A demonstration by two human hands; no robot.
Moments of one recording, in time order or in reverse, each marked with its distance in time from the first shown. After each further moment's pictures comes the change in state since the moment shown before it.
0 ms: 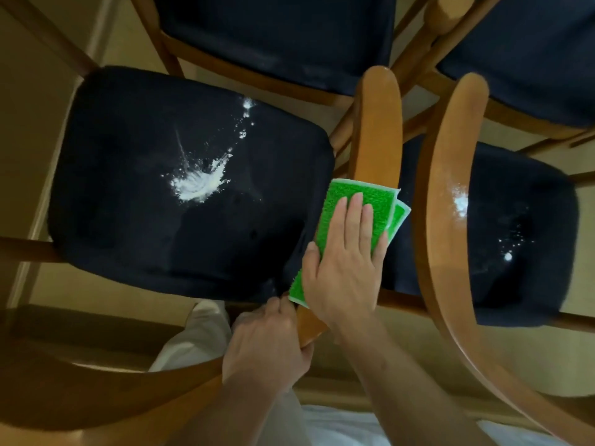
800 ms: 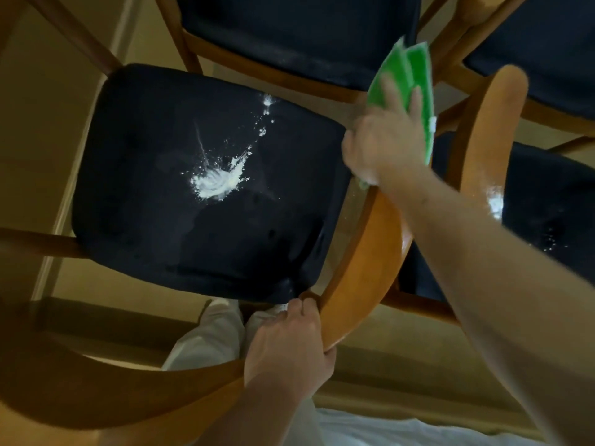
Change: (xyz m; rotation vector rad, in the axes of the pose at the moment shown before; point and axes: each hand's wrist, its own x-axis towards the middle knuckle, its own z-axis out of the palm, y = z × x) left_hand 0.001 -0.004 0.006 -0.107 -0.006 0.009; right_hand 0.179 -0.005 -0.048 -0.393 -0.090 -0.259
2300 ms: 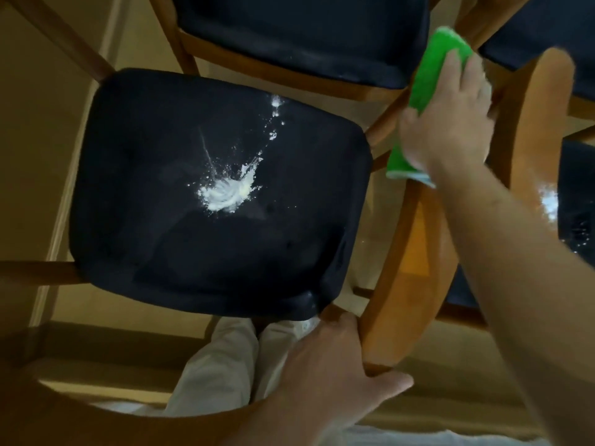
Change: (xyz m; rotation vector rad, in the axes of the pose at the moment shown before) left_hand 0.030 -0.019 -0.017 -0.244 -0.397 0.042; right_hand 0.000 0.001 0.001 0.432 0.175 0.446
